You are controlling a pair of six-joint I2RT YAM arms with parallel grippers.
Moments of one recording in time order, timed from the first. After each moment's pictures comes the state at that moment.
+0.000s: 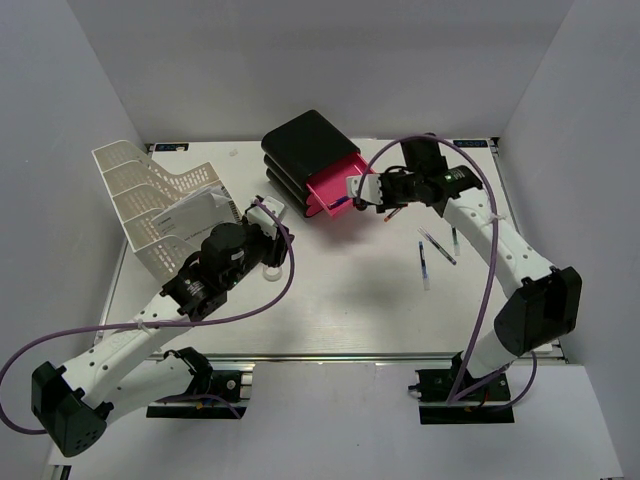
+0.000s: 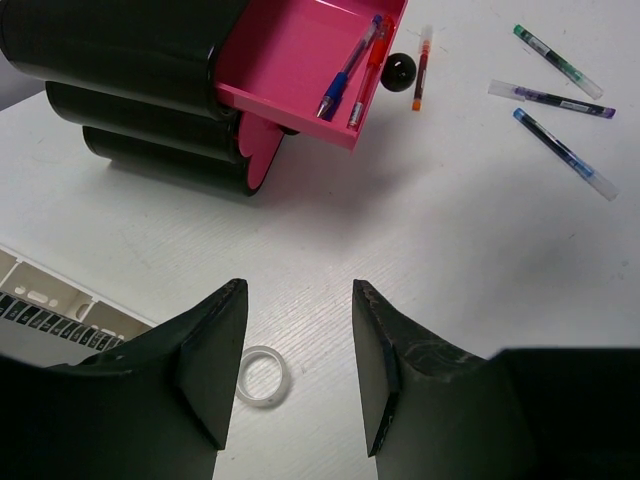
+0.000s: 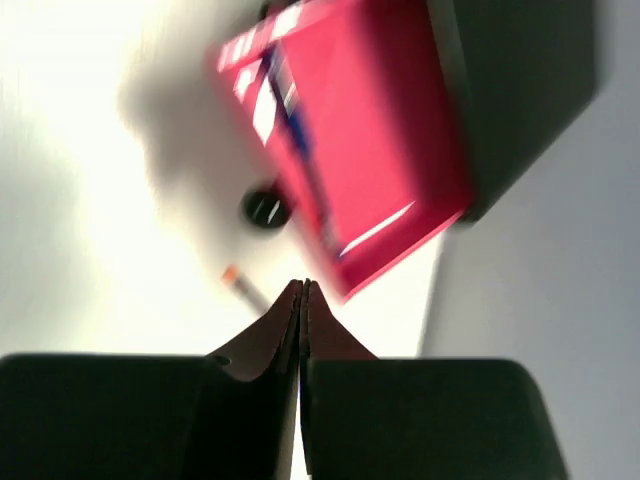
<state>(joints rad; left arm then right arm) -0.73 0.92 0.77 -0.09 -0.14 0.03 0.46 1.54 1.50 -0.73 -0.45 -1.34</state>
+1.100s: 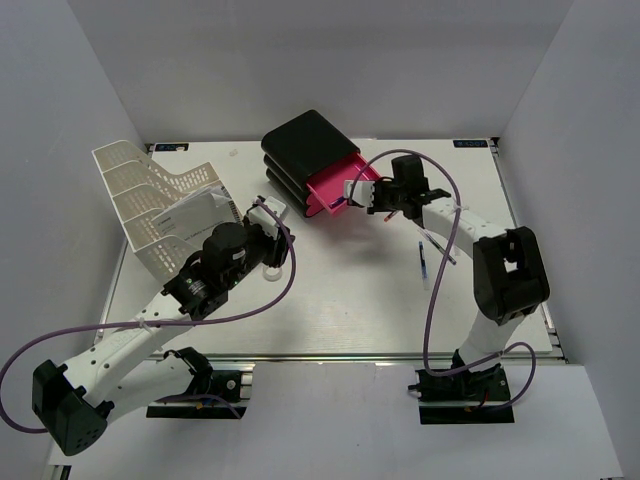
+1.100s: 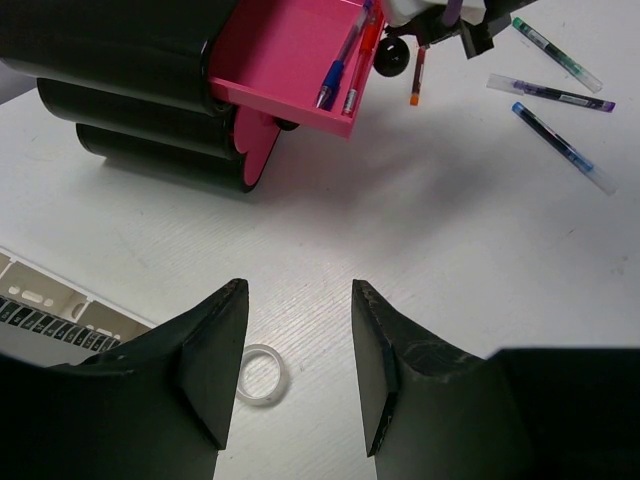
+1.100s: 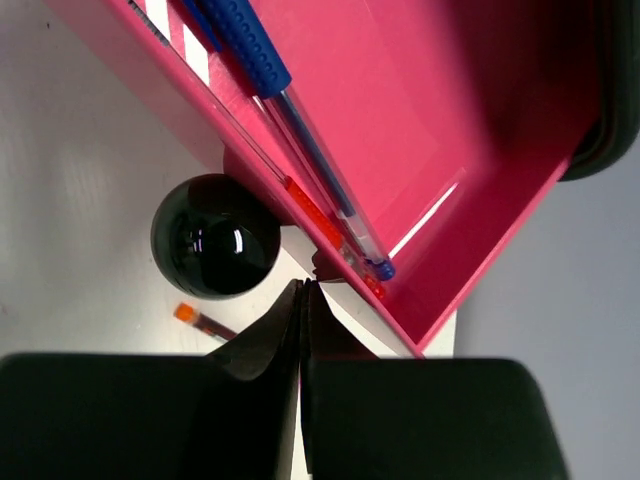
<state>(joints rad) -0.73 0.93 0.77 -0.09 -0.13 0.03 0.39 1.74 1.21 -0.14 -0.33 -1.26</state>
